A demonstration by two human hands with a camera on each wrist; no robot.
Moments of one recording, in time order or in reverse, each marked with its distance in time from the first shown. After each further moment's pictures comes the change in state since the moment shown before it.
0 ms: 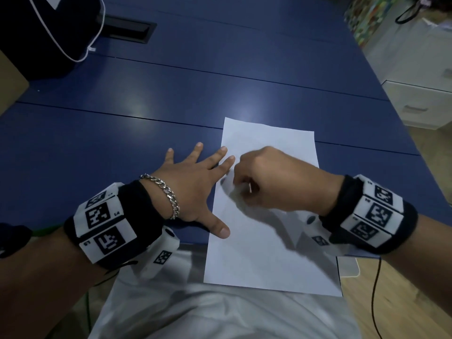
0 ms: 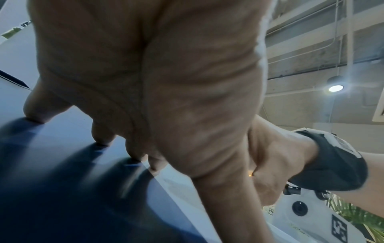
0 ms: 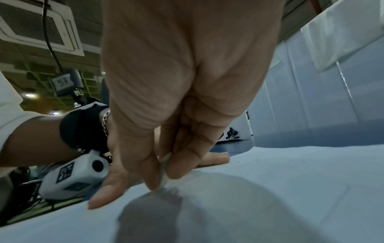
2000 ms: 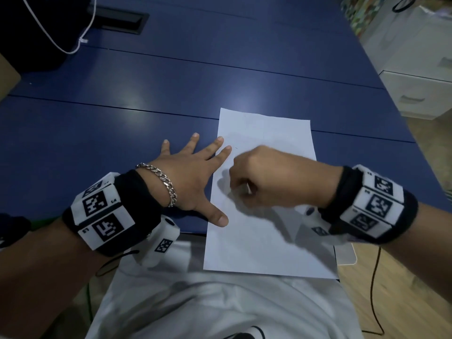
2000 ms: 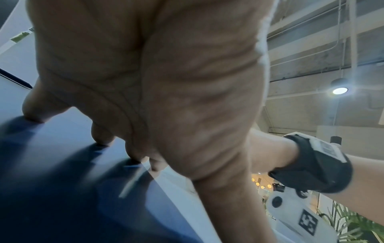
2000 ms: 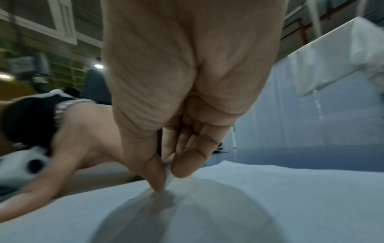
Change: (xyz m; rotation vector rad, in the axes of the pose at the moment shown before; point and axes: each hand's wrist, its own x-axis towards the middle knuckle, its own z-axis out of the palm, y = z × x) left_hand 0.000 0.002 -0.001 0.001 -0.047 -0.012; right_hand -0.007 -0.006 0.006 -0.003 -0.072 -0.068
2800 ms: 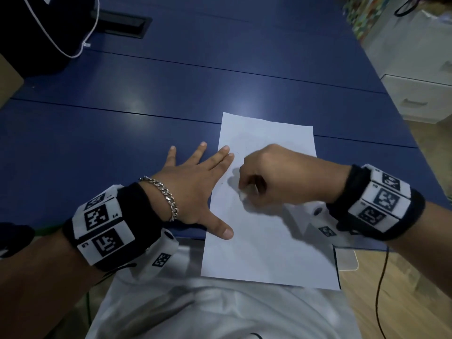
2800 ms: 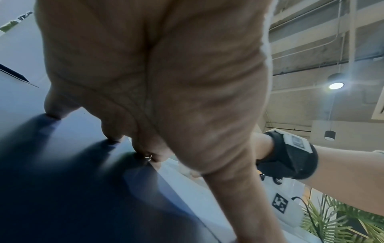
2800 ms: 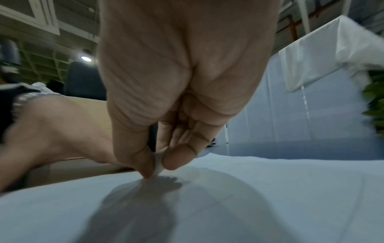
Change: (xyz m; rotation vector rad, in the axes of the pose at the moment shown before) left_hand -0.005 0.009 0.006 -0.012 0.024 0.031; right_hand -0.005 0.019 -0.004 0.040 -0.009 0.049
